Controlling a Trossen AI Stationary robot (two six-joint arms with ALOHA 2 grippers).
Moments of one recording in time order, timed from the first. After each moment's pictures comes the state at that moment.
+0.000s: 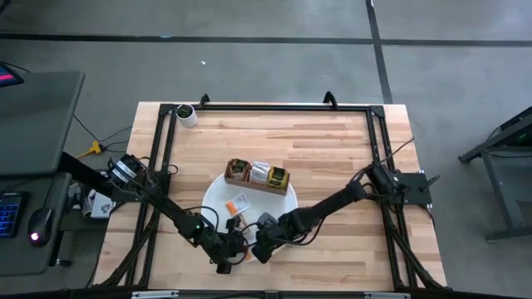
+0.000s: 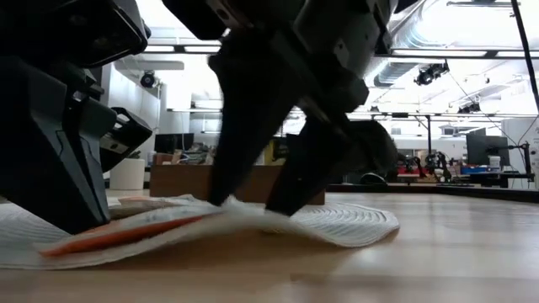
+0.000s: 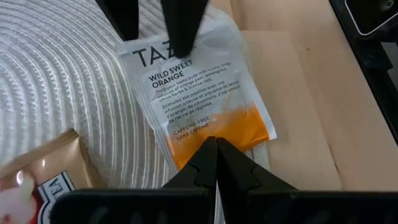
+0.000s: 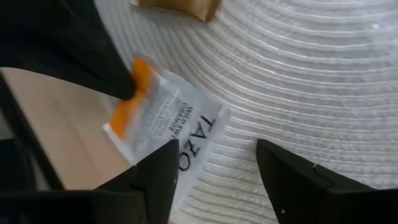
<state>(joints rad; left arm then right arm) -0.68 1.89 0.82 0.15 -0.26 -0.53 0.41 2.18 1.55 -0.40 0.03 1.18</state>
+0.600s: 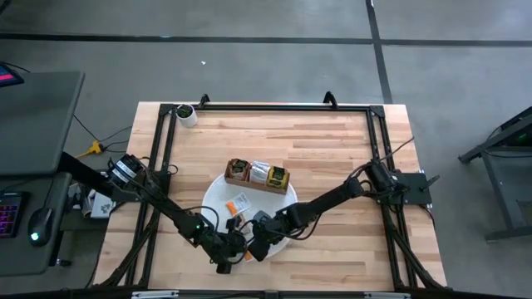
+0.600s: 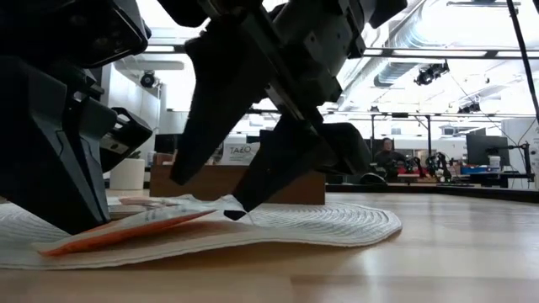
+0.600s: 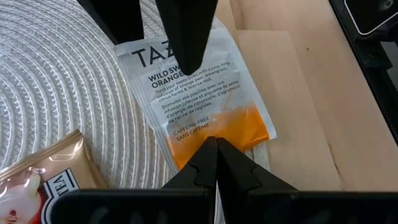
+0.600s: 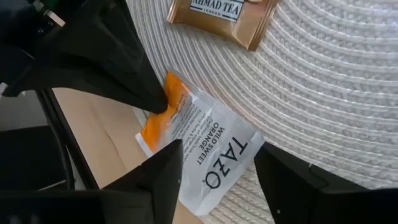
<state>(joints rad) -0.67 1.89 0.82 0.15 -0.26 -0.52 0.37 2.18 1.55 -0.31 -0.06 1.14</state>
